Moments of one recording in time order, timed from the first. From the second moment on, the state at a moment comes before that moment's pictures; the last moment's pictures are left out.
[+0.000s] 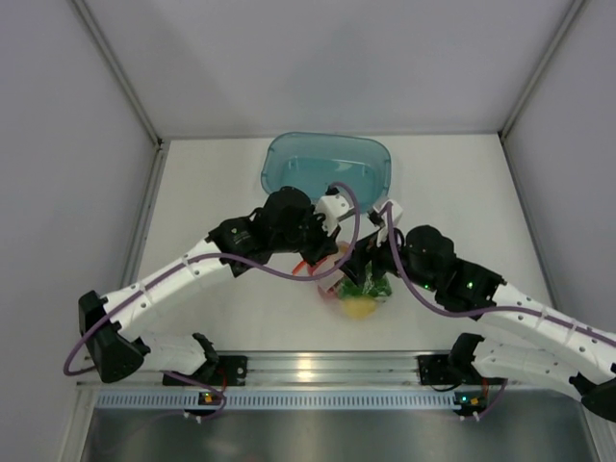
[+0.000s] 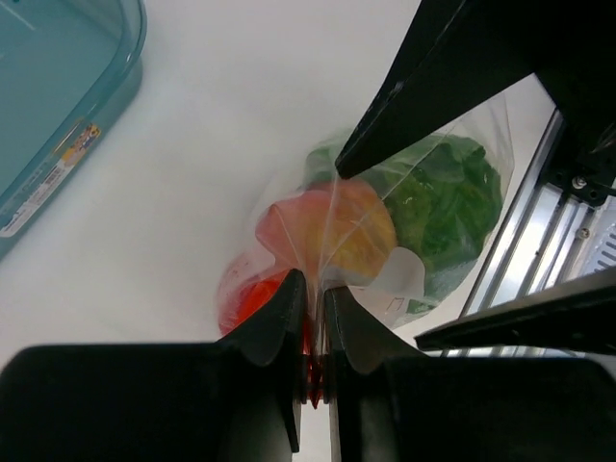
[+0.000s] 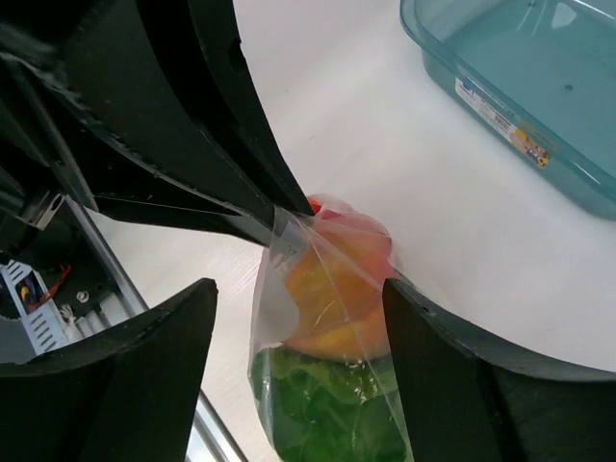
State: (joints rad) left arm -0.91 1.29 1.25 -0.55 0.18 0.05; right arm 0.96 0.88 0.82 -0.23 0.05 0.22
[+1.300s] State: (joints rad) left arm -0.92 0.94 1.06 -0.30 0.44 0.18; right arm 0.98 0.50 0.75 -0.25 -0.20 0.05
